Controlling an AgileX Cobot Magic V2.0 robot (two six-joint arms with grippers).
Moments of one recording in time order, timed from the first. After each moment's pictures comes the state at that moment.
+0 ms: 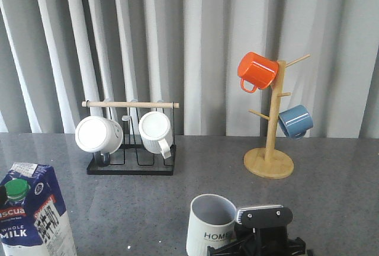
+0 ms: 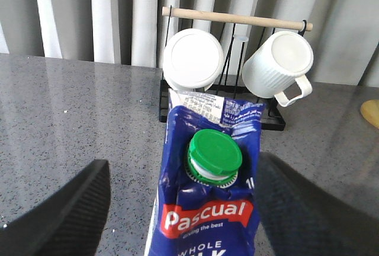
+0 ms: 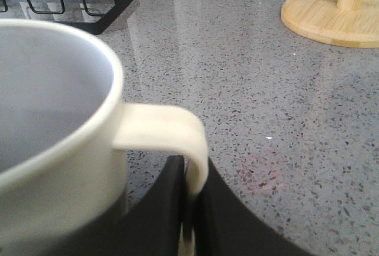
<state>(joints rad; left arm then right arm) -0.07 0.89 -0.58 0.12 -0.02 -0.28 0.56 1.85 -0.75 0.53 -0.75 -0.21</state>
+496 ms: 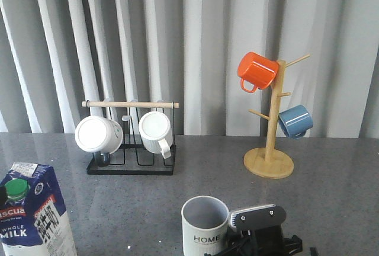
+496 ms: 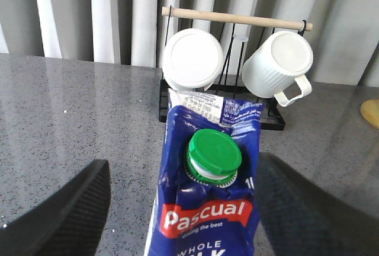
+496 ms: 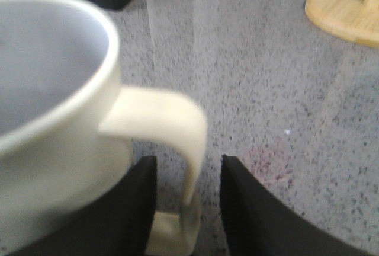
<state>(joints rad) -0.07 0.89 -0.58 0.12 -0.02 -0.28 0.56 1.82 -0.75 0.51 -0.67 -0.27</state>
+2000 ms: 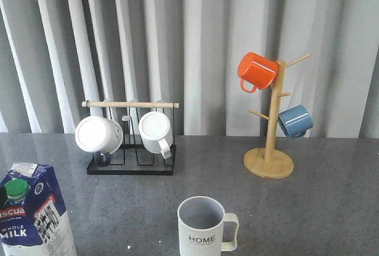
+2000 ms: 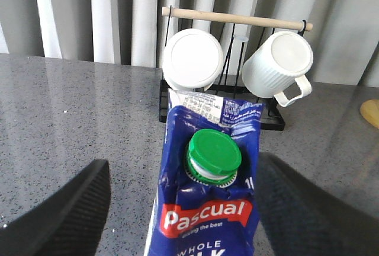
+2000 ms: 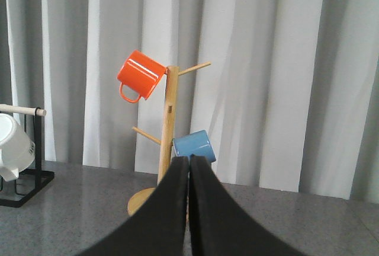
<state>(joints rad) -0.07 0.89 -0.58 0.12 -0.02 -0.28 0.02 0.60 -0.45 -0.09 -0.19 0.00</state>
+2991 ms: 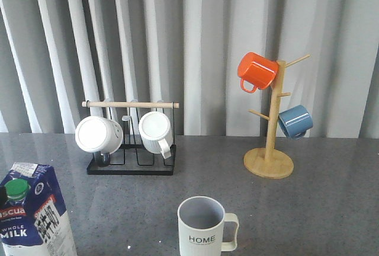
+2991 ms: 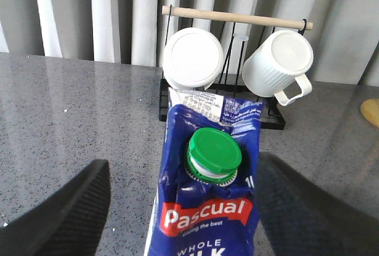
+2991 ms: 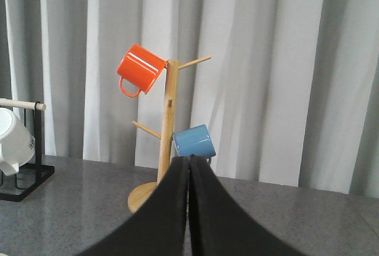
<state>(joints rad) -0.07 0.89 -0.58 0.12 -0.01 -0.28 0.02 0.60 -0.45 -0.09 -0.18 0.00</state>
